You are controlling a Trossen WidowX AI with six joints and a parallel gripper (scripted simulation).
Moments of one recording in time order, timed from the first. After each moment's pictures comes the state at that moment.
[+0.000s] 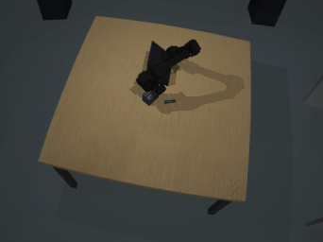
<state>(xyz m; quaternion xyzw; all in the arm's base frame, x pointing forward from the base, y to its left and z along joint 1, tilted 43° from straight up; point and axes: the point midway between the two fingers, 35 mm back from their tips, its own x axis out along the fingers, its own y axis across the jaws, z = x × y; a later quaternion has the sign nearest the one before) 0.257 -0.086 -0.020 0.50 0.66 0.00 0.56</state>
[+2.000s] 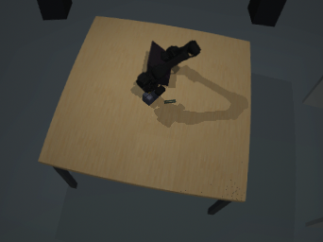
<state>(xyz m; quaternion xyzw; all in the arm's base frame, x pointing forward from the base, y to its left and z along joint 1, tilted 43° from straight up) 0.258 -0.079 -0.032 0.49 0.66 0.00 0.57</state>
